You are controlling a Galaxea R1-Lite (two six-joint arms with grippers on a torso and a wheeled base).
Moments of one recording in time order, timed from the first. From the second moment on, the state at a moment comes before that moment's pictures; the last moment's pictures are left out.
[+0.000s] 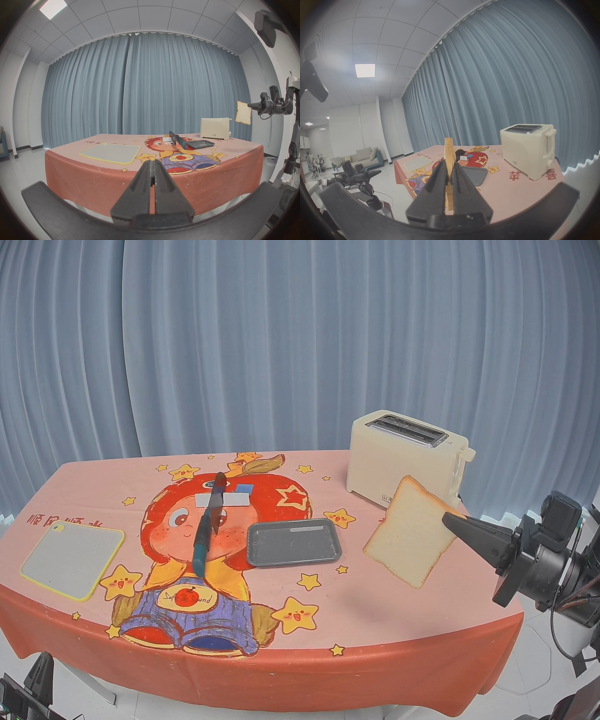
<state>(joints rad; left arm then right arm) 0.00 0.02 -0.02 -0.01 -0.01 0.00 0.65 1.37 -0.35 -1.03 0.15 0.26</state>
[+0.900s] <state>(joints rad) 0.00 0.02 -0.02 -0.01 -0.01 0.00 0.66 1.39 -0.35 -1.03 0.15 0.26</state>
